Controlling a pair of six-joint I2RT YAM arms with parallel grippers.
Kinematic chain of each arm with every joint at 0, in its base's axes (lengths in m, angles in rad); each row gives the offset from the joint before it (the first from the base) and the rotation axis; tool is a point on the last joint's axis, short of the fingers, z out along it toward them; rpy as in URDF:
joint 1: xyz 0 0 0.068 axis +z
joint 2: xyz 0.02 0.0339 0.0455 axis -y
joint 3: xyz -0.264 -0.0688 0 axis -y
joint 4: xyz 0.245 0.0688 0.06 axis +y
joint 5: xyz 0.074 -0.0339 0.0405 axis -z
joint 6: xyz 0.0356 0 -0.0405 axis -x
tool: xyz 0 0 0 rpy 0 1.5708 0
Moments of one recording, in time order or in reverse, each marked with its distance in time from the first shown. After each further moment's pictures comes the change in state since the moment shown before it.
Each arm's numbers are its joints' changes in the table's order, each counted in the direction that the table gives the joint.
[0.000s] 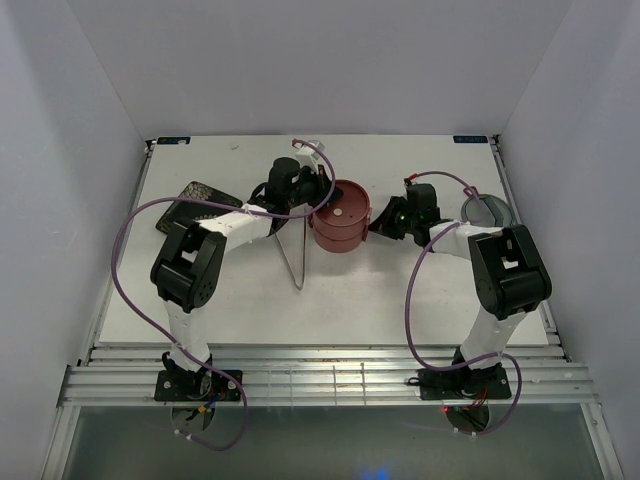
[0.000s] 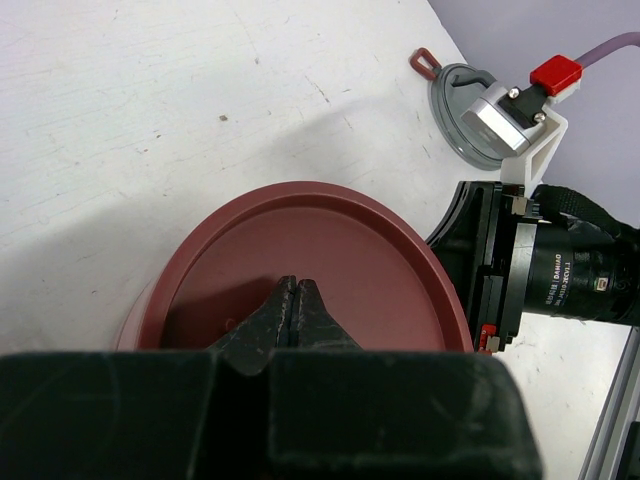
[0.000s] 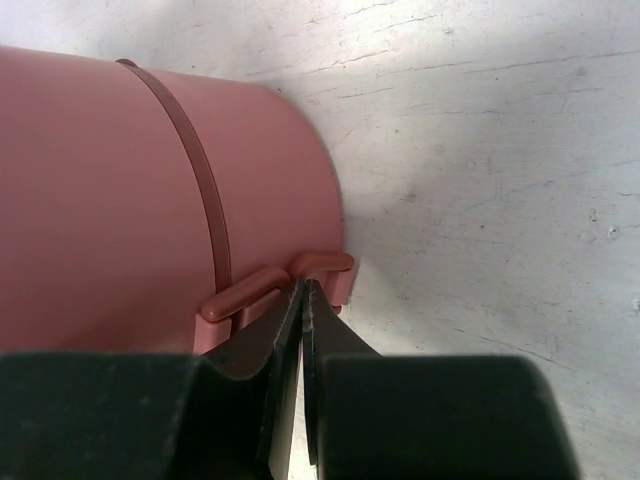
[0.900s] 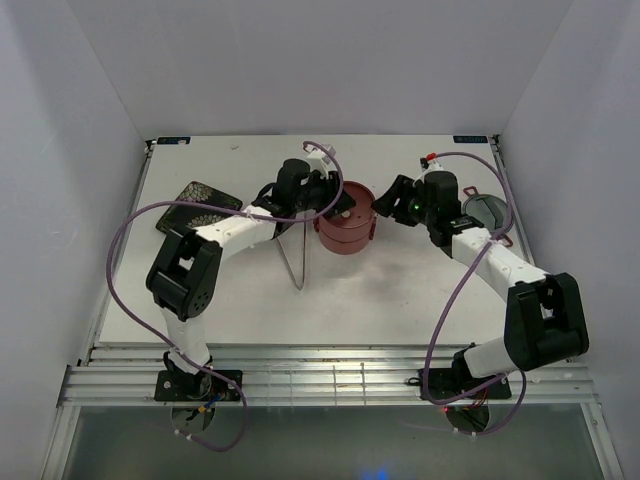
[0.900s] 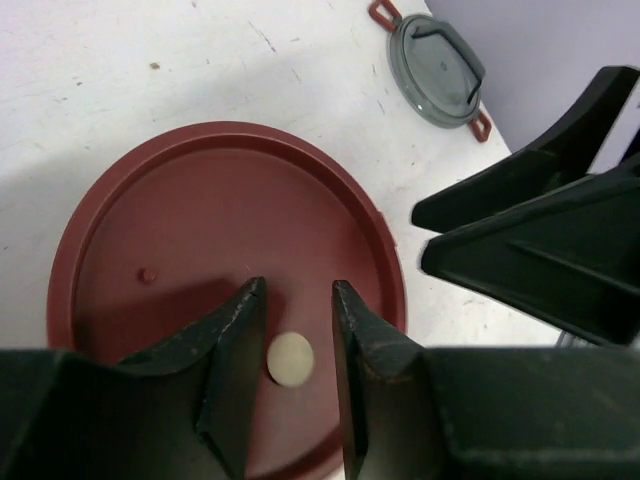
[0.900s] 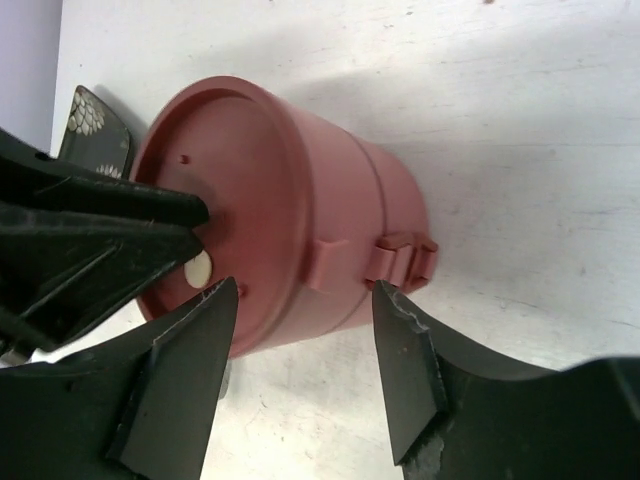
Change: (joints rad) left arm -0.056 0.056 0.016 0.124 0.007 0.029; right arm -0.005 0.348 -0.009 0.157 0.076 0.084
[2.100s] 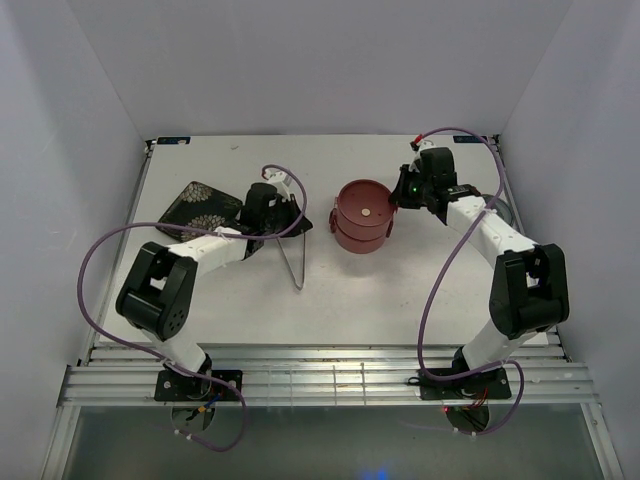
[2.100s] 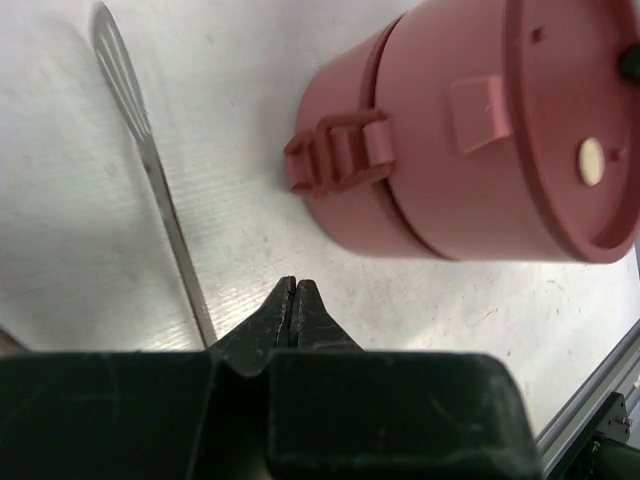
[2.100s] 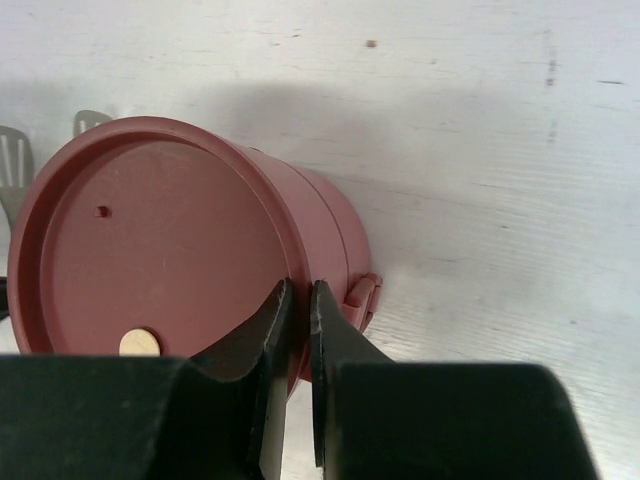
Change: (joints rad) left arm 0.121 0.225 -0.340 0.067 -0.110 0.063; right arm -0.030 -0.203 0.304 0.294 0.087 0.306
